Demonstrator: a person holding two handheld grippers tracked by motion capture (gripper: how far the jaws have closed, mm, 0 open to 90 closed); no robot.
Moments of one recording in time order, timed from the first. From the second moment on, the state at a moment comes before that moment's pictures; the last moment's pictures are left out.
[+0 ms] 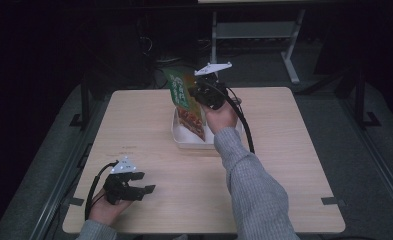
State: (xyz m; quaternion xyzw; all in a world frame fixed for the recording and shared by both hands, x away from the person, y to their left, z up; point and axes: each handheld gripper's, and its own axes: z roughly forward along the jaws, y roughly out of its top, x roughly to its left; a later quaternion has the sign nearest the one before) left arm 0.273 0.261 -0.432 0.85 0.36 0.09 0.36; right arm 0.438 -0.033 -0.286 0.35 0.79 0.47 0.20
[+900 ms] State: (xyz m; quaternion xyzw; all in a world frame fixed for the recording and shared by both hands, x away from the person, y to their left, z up) left arm 0.273 0.259 -0.431 0.85 0.36 0.09 0.37; right arm 0.438 -0.035 -0.308 0.33 0.79 0.47 0.22
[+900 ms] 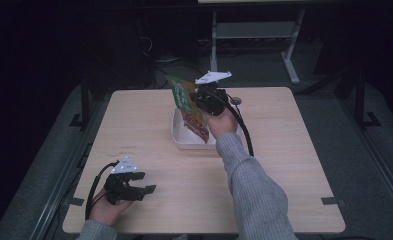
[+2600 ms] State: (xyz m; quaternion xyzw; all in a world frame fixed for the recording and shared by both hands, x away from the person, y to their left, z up) left arm 0.273 0.257 -0.430 0.85 0.36 0.09 0.37; right arm 0.452 -0.040 -0.313 0.36 0.86 0.34 0.11
